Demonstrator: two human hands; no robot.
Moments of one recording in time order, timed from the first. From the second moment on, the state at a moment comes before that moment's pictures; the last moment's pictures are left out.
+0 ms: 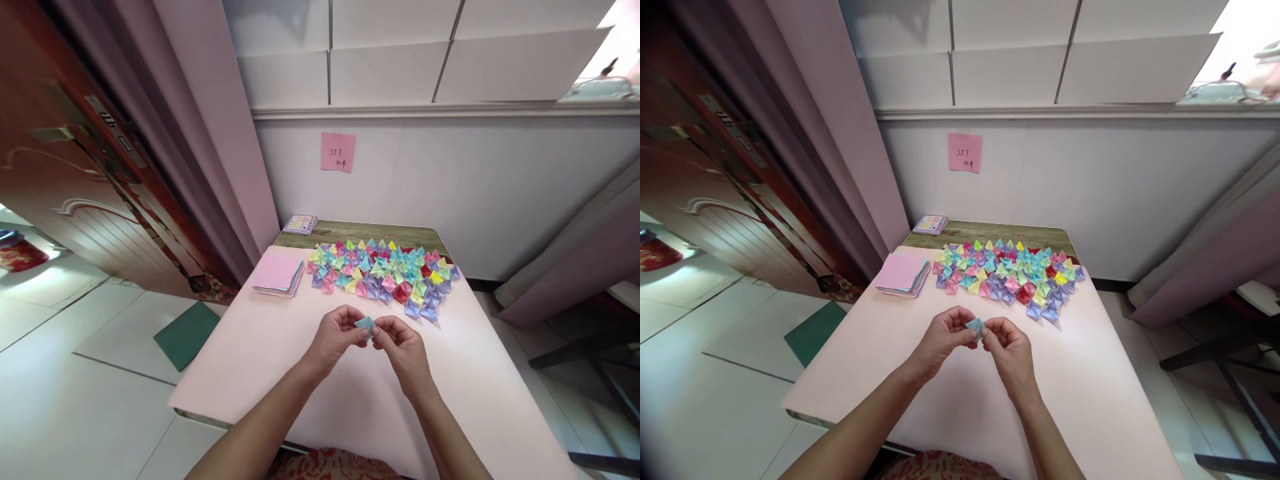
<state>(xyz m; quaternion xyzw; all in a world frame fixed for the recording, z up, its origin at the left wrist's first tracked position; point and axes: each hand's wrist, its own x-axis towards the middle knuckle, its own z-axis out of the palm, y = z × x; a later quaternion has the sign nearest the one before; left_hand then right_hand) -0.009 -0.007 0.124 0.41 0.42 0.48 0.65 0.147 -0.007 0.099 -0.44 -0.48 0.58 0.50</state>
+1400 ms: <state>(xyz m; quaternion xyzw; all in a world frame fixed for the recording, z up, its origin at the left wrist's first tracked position) -0.011 -0.015 0.135 0.41 0.42 0.45 0.67 0.164 -0.004 0.104 -0.39 -0.71 0.31 0.50</state>
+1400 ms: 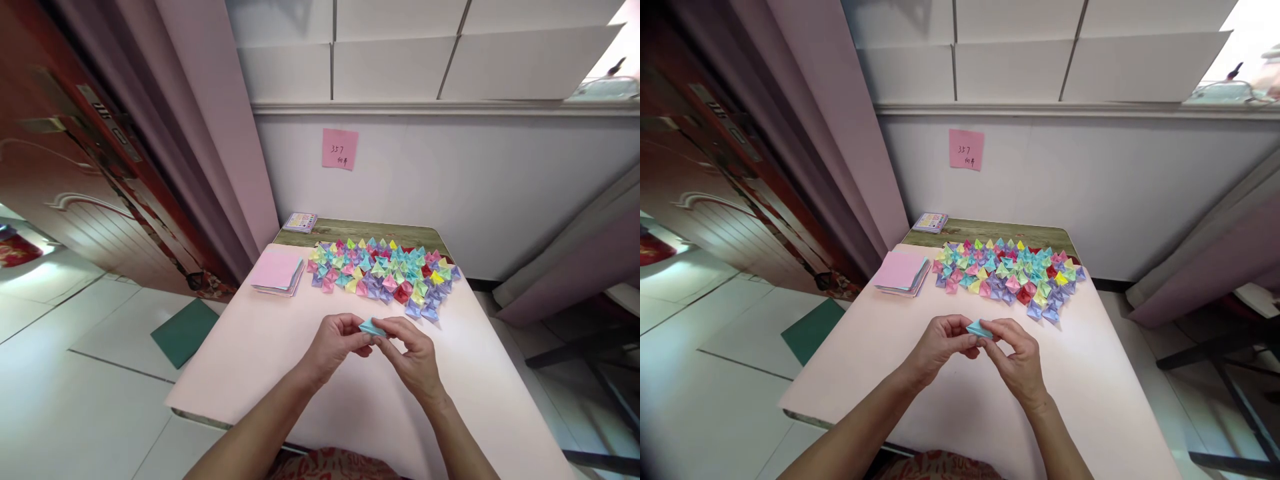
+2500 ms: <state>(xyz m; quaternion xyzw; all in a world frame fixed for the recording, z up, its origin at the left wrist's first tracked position) -0.018 -0.013 0.122 0.76 0.48 0.32 0.29 0.163 -0.001 0.095 -0.42 -0.76 0.29 0.40</state>
